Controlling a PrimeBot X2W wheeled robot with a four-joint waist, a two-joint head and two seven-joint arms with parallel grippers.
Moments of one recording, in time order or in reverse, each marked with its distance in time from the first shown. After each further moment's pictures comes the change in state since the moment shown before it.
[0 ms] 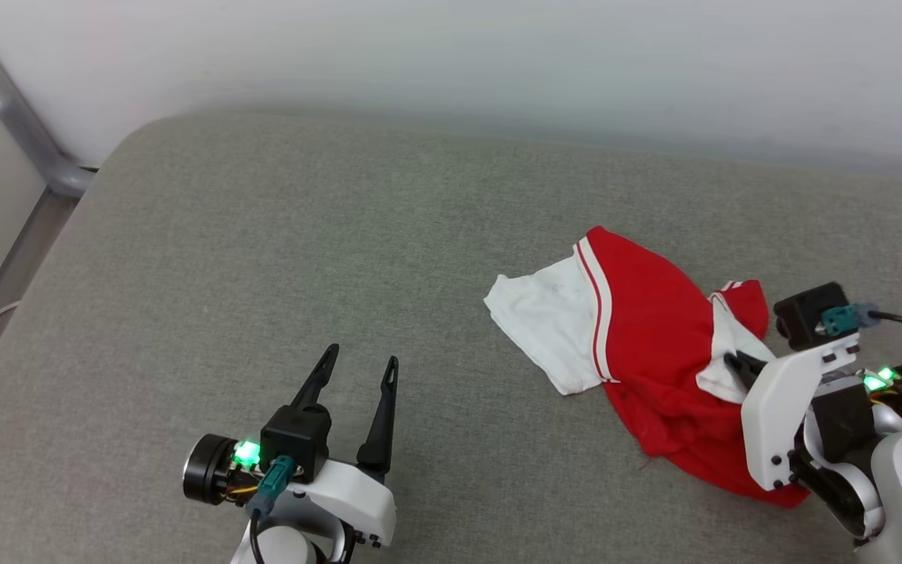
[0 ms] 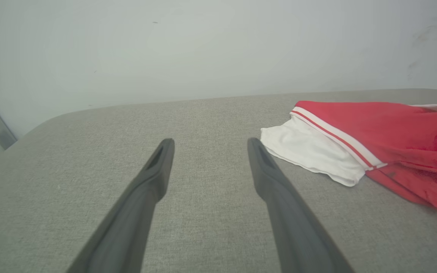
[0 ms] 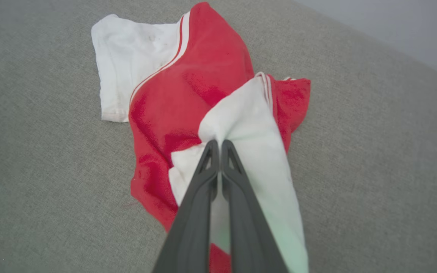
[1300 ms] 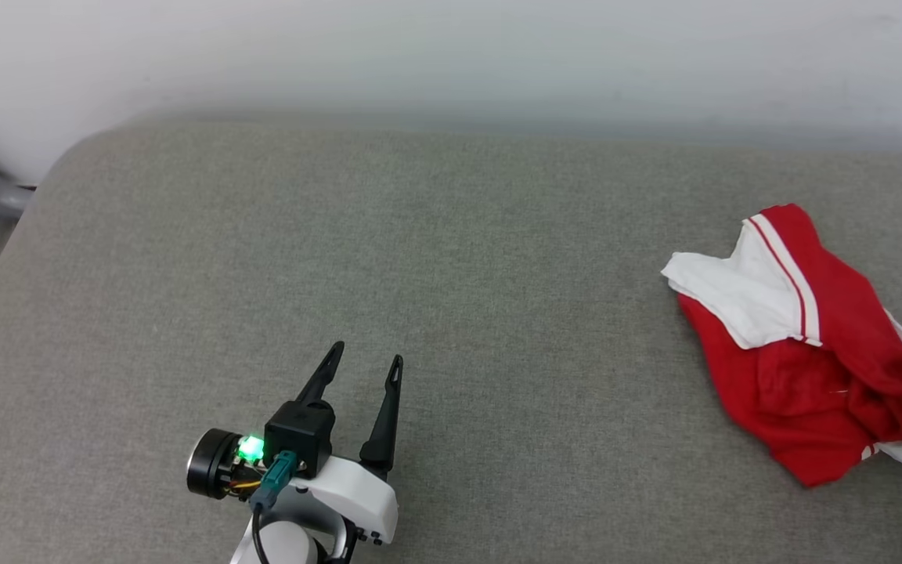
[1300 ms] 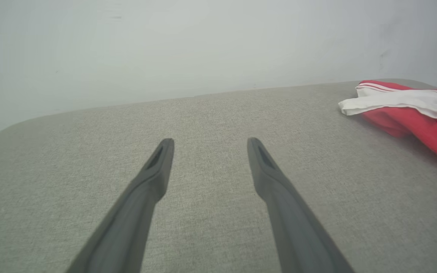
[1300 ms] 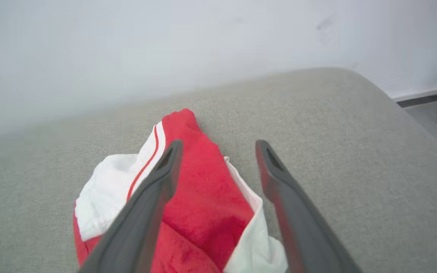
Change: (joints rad) left arm -0.011 -0.028 0.038 0.028 0.044 -0.046 0.000; right arm -0.075 -0.007 -0.459 0.298 0.136 0.000 -0.440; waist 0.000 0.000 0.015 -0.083
